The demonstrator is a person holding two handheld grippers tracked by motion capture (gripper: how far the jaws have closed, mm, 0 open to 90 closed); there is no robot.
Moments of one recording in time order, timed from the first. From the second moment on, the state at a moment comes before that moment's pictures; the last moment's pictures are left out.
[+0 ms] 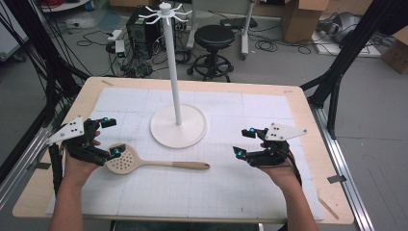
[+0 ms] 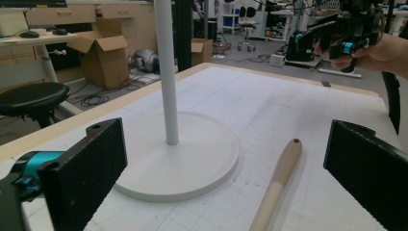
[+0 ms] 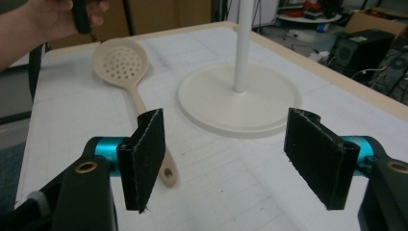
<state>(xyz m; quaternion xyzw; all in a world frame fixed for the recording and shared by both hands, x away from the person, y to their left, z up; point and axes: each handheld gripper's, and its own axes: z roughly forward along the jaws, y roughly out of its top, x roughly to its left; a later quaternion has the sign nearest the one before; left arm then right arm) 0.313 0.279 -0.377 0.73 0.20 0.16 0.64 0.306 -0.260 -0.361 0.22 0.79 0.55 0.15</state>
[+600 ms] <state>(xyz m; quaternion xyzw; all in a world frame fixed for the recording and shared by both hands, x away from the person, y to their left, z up) 0.314 0.276 -0.377 0.73 0.19 0.16 0.64 0.307 -0.279 -0.363 0.26 0.74 0.59 0.19</state>
